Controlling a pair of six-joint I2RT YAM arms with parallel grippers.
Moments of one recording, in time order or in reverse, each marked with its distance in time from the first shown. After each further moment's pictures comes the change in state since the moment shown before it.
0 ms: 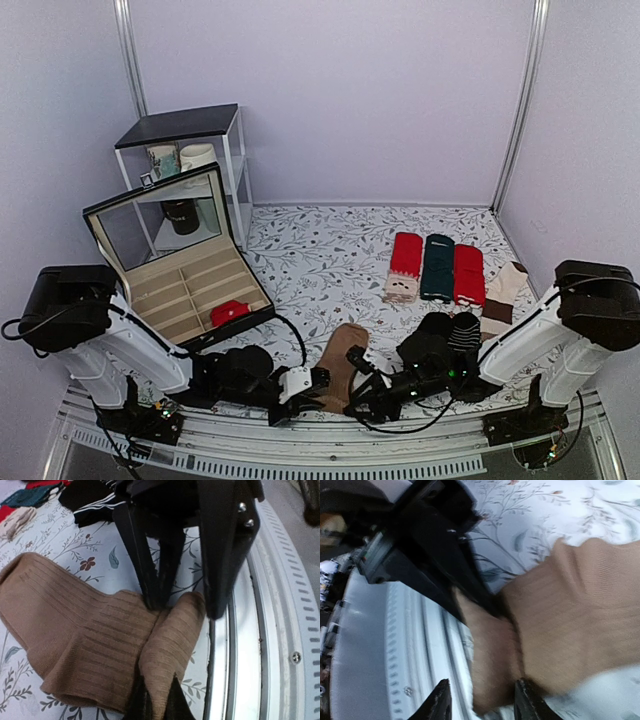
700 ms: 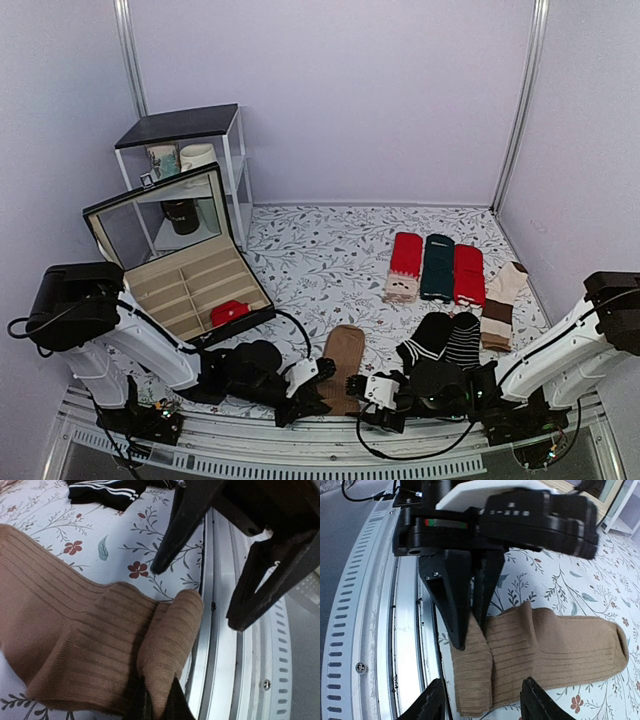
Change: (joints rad) left arm 0.032 0.043 0.065 -0.065 0.135 -0.278; right arm 0.228 -0.217 -0.068 -0.080 0.538 -0.516
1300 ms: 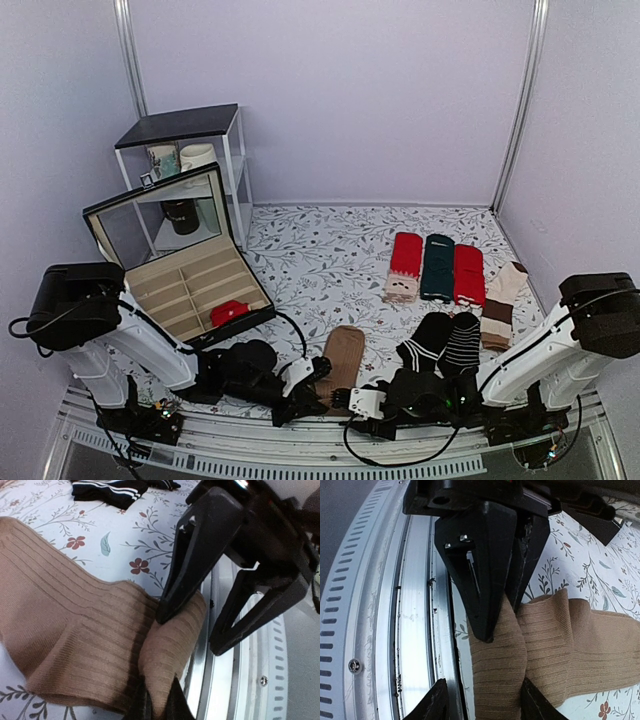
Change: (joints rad) left arm 0.020 0.000 -0.035 0.043 0.022 -0.032; right arm 0.036 0.145 0.080 -0.038 -0.021 -0.019
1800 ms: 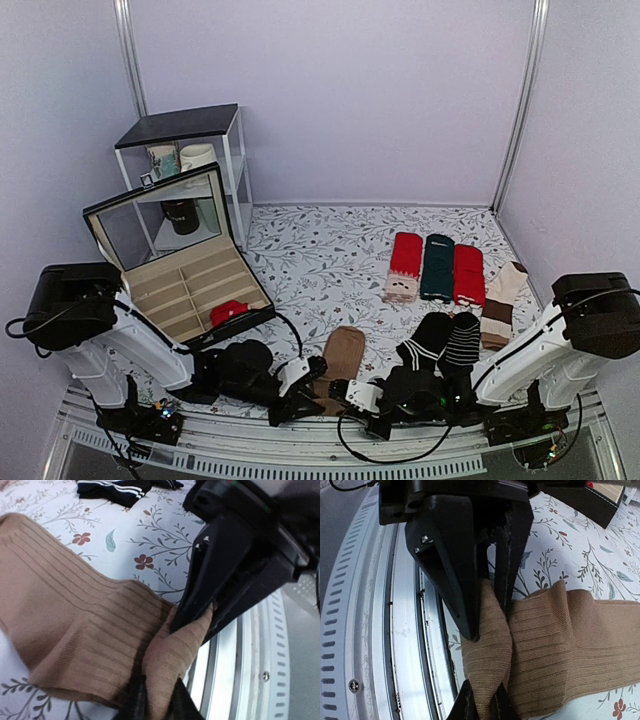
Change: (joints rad) left arm 0.005 -0.010 -0.015 0.019 -0.013 0.001; right arm -0.012 0.045 0.028 -0.006 -0.012 0.111
